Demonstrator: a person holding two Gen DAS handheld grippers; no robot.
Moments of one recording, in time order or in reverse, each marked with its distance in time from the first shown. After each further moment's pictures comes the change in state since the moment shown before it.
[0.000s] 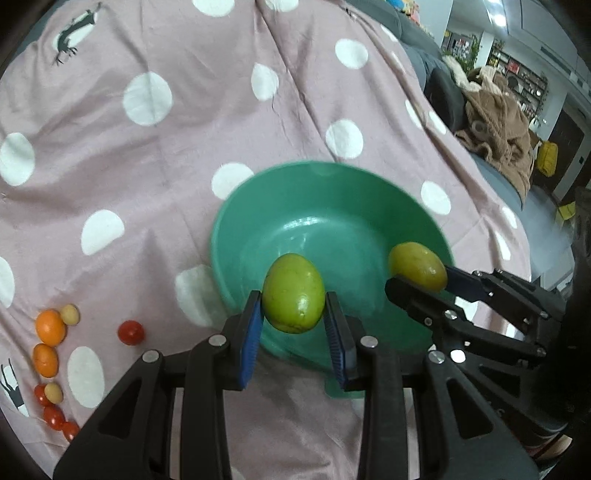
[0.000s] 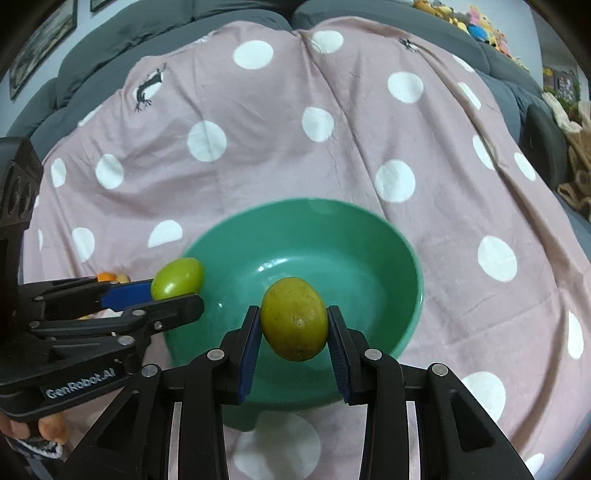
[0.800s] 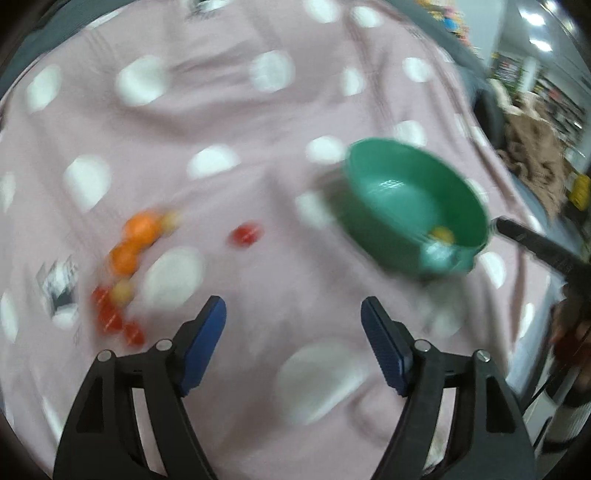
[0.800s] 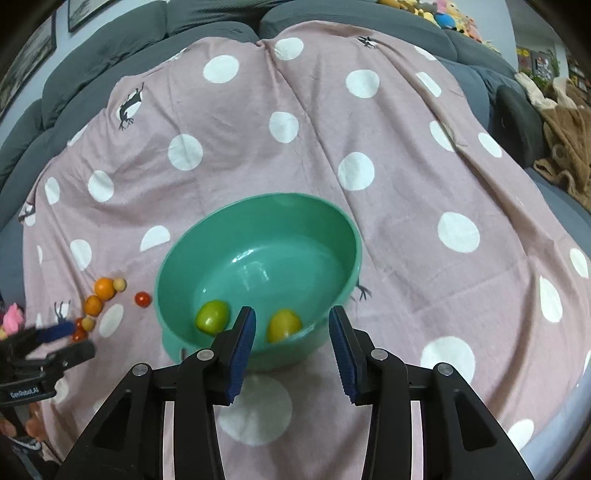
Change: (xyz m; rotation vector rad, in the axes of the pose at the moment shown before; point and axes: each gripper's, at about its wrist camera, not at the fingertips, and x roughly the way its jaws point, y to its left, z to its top) left arm -0.091 0.071 -0.098 -0.179 -0.013 0.167; right arm -0.043 -0.028 -0.018 0.087 -0.001 -0.030
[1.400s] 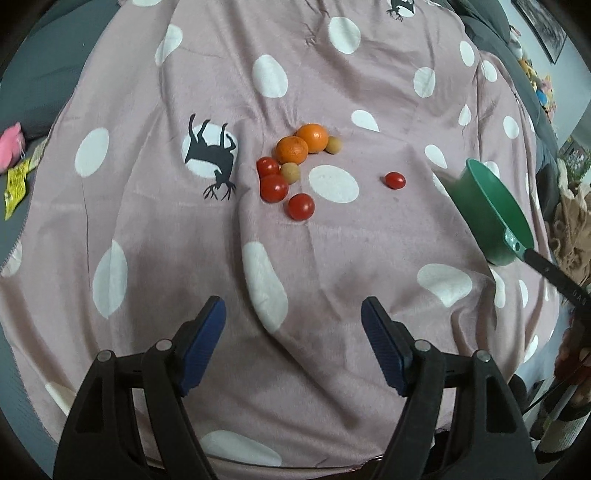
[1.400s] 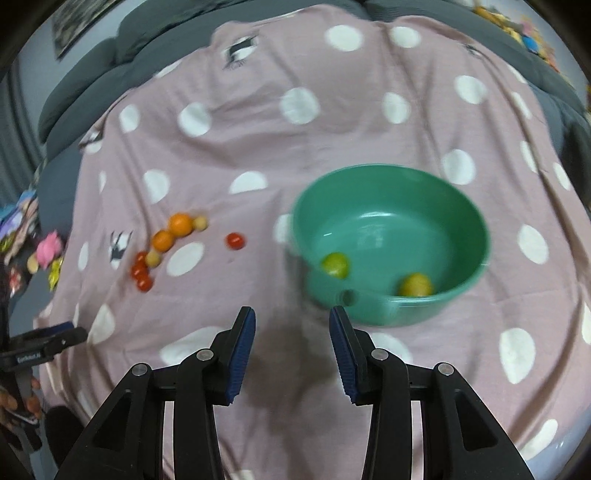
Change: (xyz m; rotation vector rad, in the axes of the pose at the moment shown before) left arm -0.066 0.112 -0.103 -0.360 0.020 0.079; right arm -0.005 0.100 -0.033 -0.229 0.104 0.174
